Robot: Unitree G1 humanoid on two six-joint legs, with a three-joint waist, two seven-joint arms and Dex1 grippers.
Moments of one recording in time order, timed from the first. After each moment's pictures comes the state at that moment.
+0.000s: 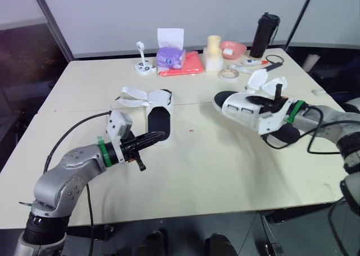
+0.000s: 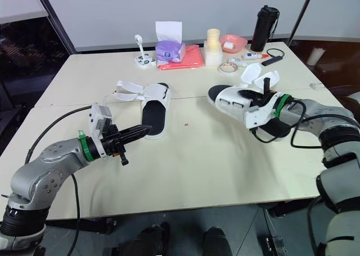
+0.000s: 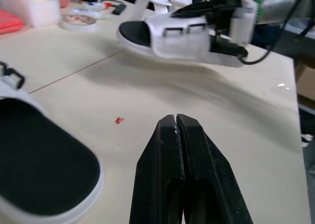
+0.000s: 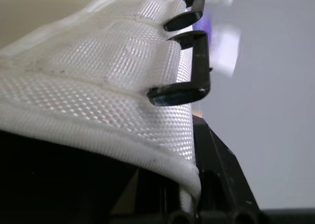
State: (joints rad) left arm -0.32 0.59 0.06 -0.34 -0.70 0.64 -0.76; right arm -1.03 -1.03 0.58 0.91 -0.86 -1.03 -0.13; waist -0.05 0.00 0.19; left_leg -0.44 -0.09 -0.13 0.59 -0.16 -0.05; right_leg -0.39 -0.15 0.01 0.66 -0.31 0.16
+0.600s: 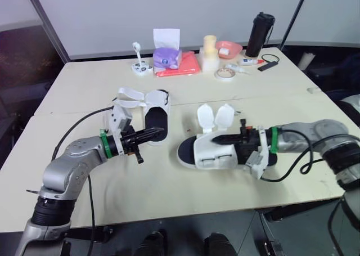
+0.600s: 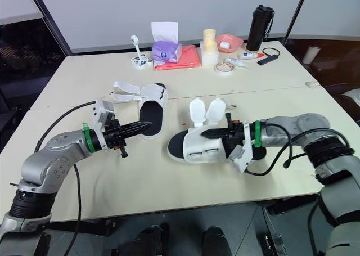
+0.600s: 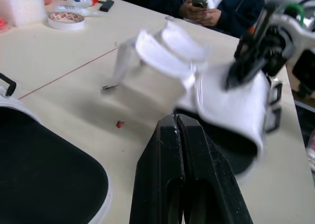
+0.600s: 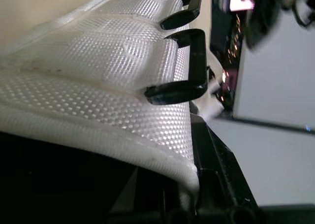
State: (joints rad) left arm -0.40 0.59 0.06 -0.21 -0.66 0.60 -0.85; right arm -0.88 -0.94 0.54 0.53 -0.93 -1.27 -0.05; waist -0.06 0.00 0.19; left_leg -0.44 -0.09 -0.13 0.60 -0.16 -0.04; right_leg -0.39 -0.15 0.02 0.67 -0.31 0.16
